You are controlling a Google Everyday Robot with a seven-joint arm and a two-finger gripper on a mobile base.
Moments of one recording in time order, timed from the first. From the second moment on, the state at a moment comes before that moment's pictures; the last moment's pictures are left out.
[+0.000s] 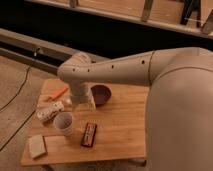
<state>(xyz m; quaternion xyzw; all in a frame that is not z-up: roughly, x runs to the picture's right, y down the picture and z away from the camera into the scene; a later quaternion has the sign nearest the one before) -0.107 0.103 0.703 -0.26 0.23 0.64 0.68</state>
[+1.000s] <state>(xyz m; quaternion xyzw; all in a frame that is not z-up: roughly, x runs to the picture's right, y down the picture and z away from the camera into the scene) -0.068 0.126 0.736 -0.22 0.24 0.64 0.69</state>
